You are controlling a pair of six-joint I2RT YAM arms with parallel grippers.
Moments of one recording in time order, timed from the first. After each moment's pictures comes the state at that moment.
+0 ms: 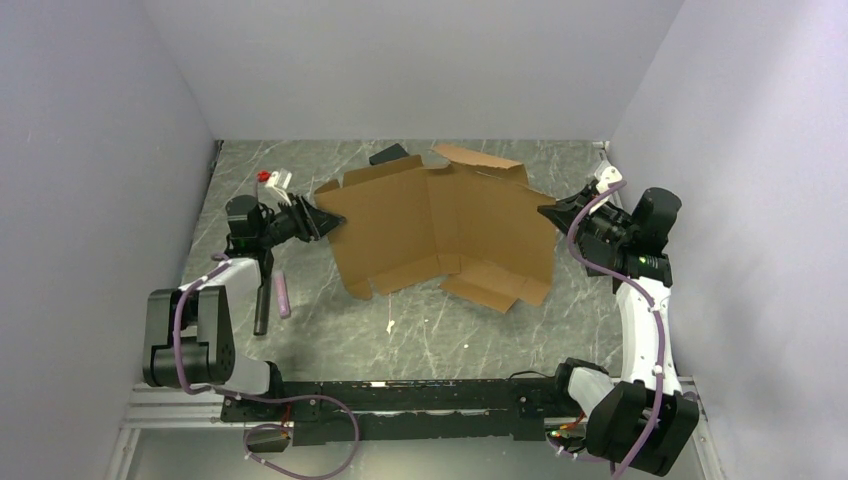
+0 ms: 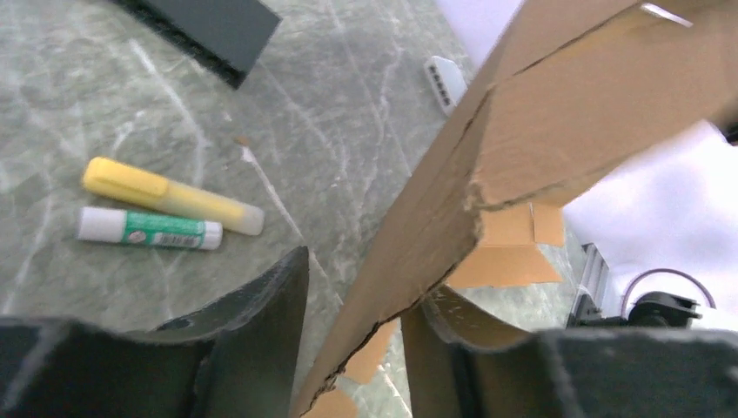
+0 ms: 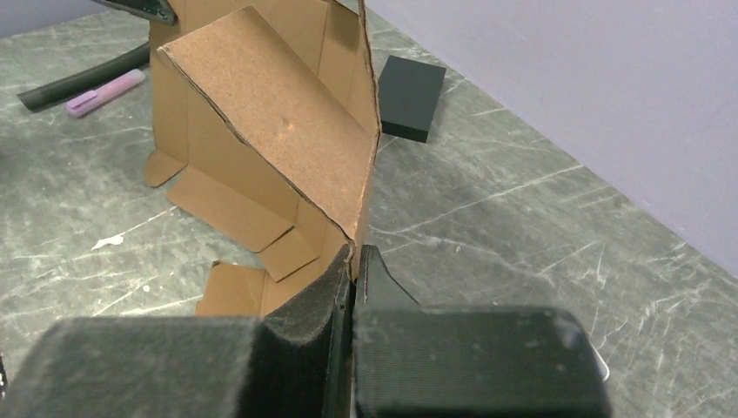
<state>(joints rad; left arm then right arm) 0.07 1.43 0.62 0.58 0.90 -0.51 -0.31 1.00 0.83 -0.07 -1.19 -0.30</state>
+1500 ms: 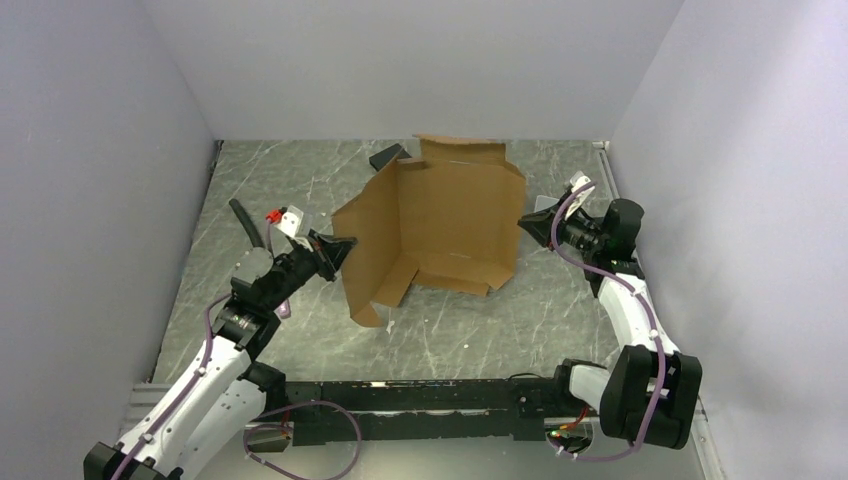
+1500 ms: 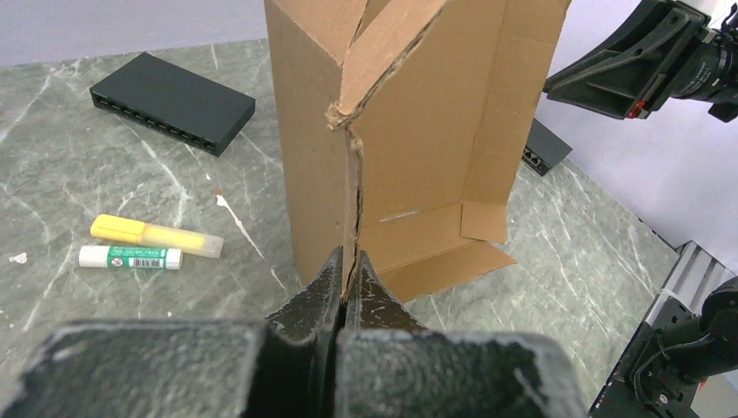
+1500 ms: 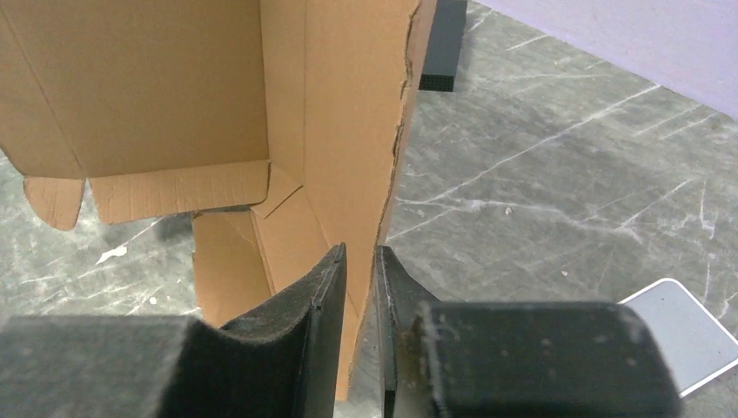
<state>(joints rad) -0.40 0.67 0.47 0.20 0.31 -0.30 -0.19 1.12 0.64 0.22 -1.05 -0.13</state>
